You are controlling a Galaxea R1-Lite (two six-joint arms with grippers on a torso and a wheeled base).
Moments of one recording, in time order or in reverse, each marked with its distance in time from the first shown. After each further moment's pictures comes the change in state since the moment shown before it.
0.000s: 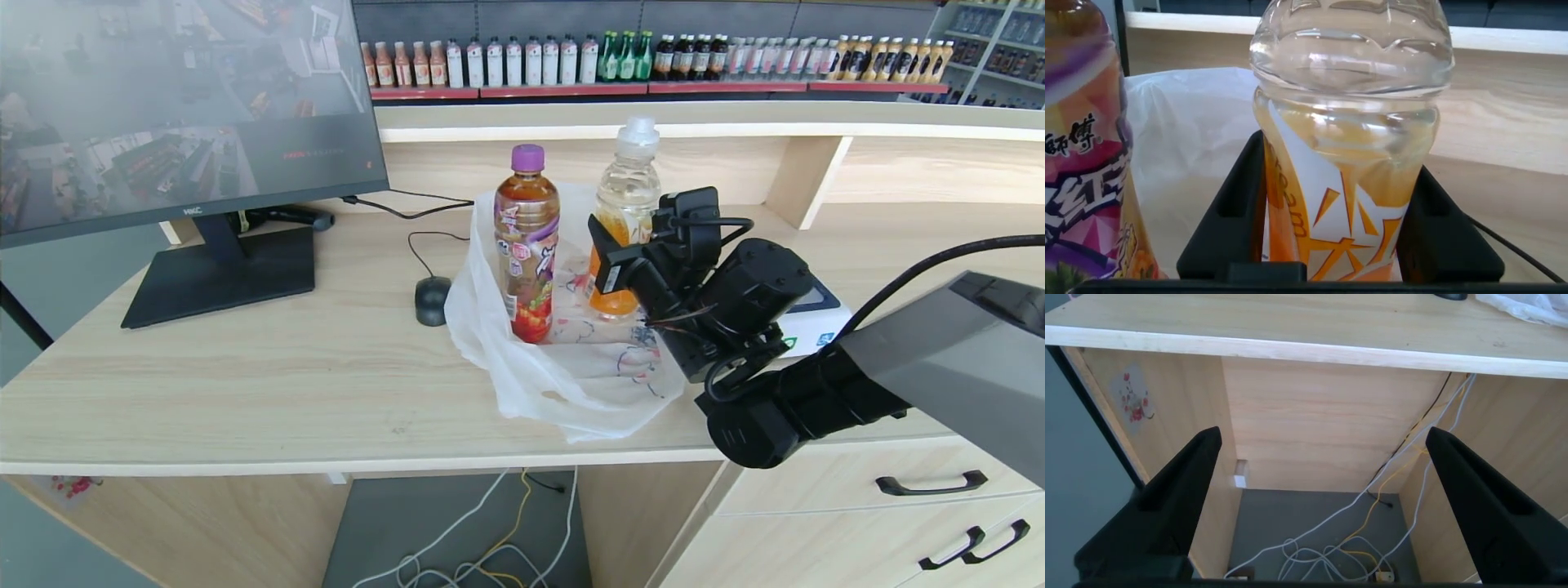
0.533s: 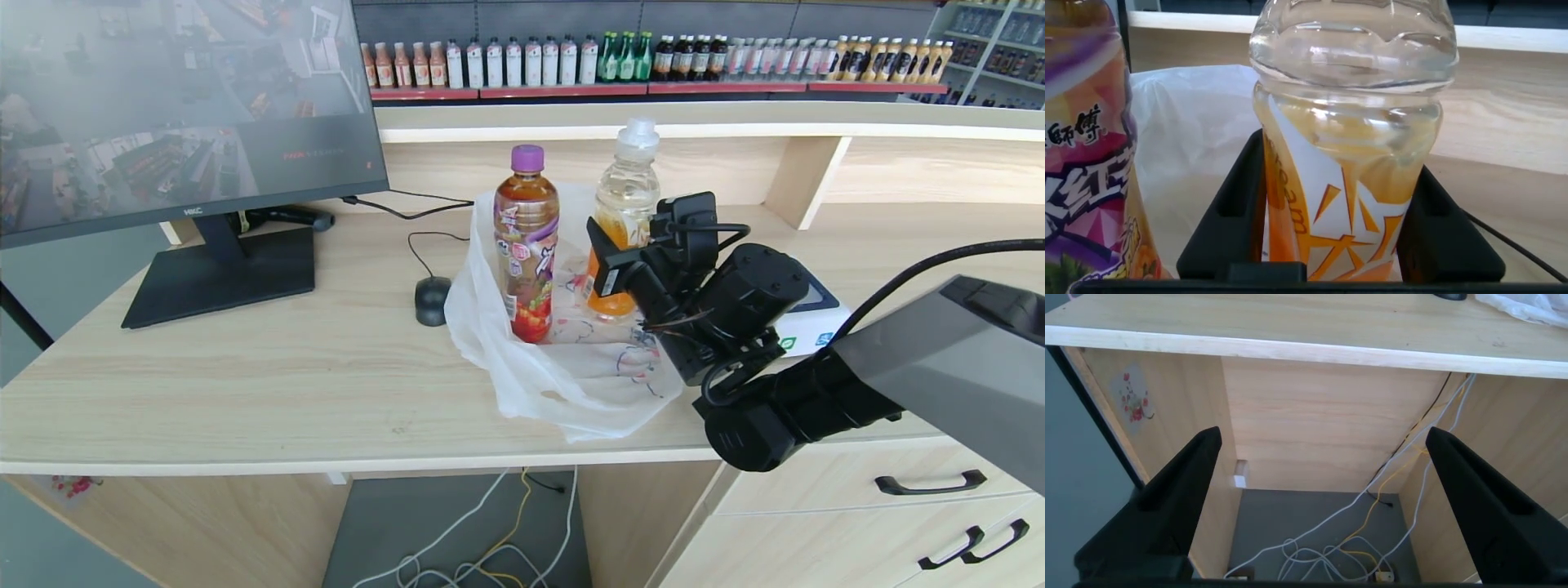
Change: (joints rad) left arm 0.000 0.000 0.000 0.000 0.000 0.000; right arm 0.001 0.016 0.003 -0.004 0.000 0.003
